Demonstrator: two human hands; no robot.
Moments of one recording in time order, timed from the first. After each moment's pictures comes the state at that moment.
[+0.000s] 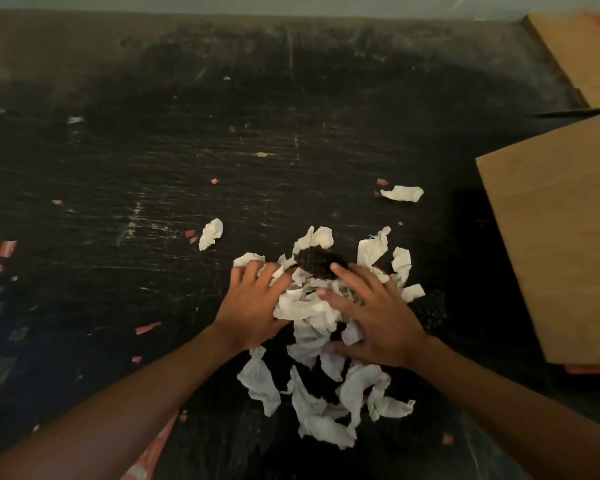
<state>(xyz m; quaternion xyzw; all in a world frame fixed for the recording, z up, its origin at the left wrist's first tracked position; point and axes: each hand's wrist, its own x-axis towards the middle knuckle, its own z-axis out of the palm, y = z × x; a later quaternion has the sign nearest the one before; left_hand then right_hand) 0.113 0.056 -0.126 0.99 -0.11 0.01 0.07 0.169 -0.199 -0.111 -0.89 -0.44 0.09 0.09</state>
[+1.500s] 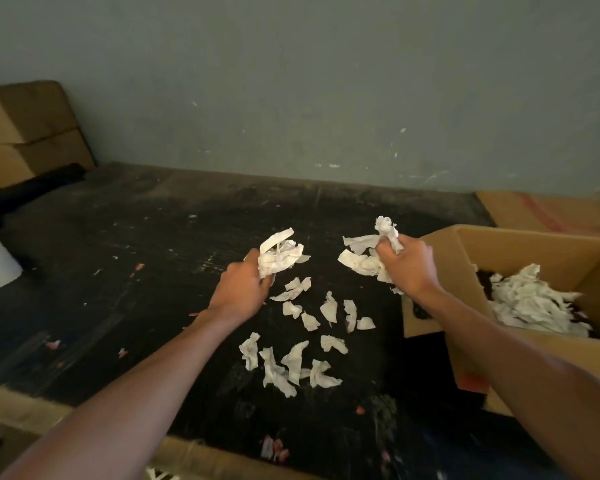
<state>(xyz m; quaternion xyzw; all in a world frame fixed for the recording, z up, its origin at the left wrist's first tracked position) -0.005 -0.062 0.094 0.94 0.20 0.17 0.22 0.137 -0.312 0.120 -0.83 -0.20 -0.04 0.52</state>
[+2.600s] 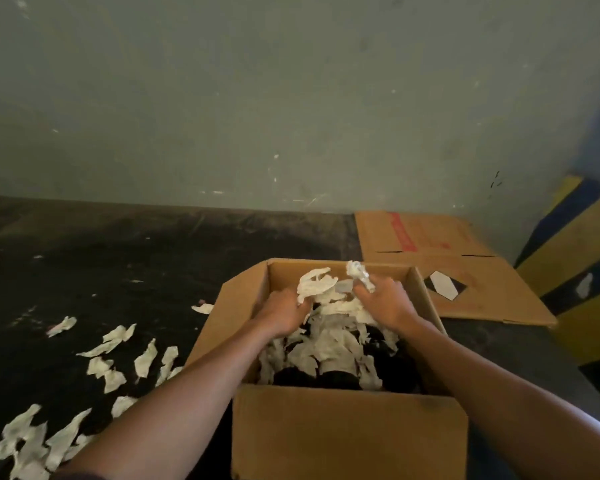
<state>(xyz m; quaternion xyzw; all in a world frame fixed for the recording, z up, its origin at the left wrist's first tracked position) 0.273 -0.452 0.100 0.96 0.09 -0.03 0.27 0.346 -0.654 0.108 -0.90 -0.18 0.04 0.39</state>
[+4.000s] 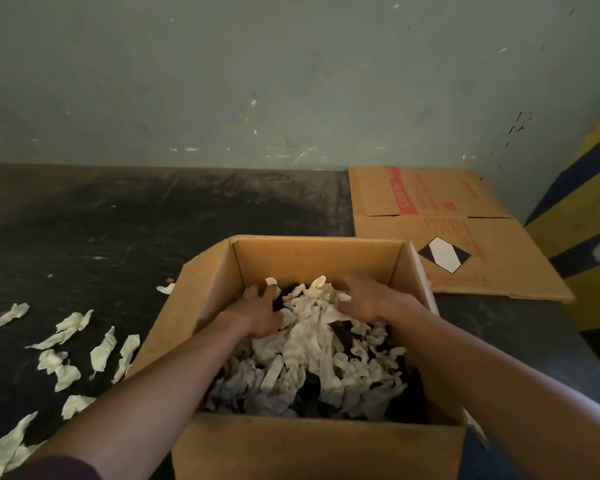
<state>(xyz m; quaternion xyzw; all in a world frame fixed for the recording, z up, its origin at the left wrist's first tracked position) 0.347 -0.440 0.014 0.95 0.14 -0.26 0.12 0.425 -0.659 0.055 -0.93 -0.24 0.26 0.09</state>
